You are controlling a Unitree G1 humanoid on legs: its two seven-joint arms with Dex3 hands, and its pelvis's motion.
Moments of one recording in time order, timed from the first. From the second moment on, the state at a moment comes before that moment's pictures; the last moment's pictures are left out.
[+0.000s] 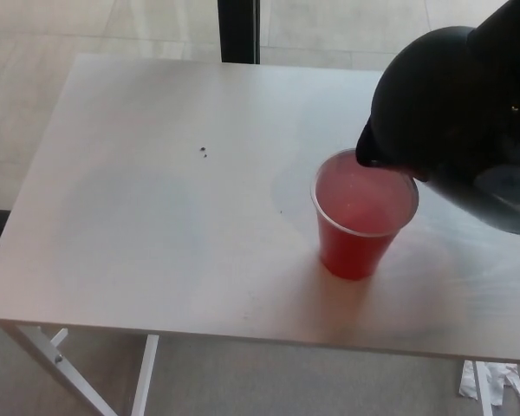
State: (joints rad) left_arm -0.04 0.77 0.48 1.24 -0.22 -0.12 -0.40; right_arm -0.75 -0.79 0.16 -0.04 -0.35 0.48 0.37
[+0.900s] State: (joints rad) left_arm -0.05 0.77 0.48 1.23 -0.22 -0.12 -0.40; right_arm -0.76 -0.82 0.26 -0.09 -0.49 0.22 0.34
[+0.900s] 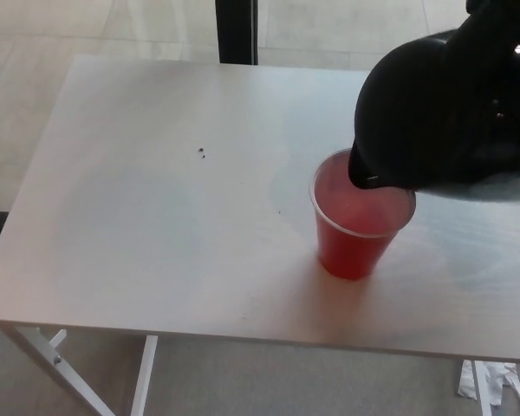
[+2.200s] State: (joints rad) left_arm -0.06 0.79 0.48 1.23 -0.22 -0.11 -0.40; right_arm -0.77 -0.76 0.38 -0.25 -0.81 0.06 0.34
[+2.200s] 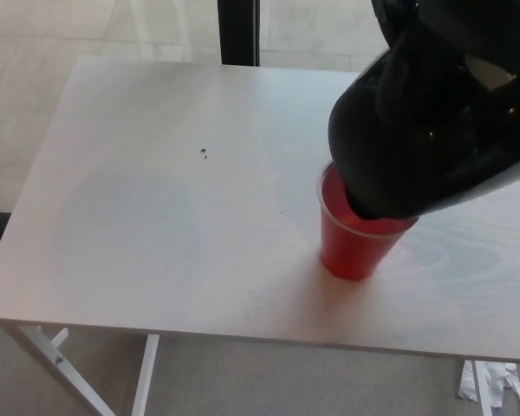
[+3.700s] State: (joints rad) left_arm -0.01 0.79 0.49 1.24 -0.23 -0.11 -0.40; right_arm -0.54 -0.56 -0.23 -0.07 -0.54 0.39 0.39
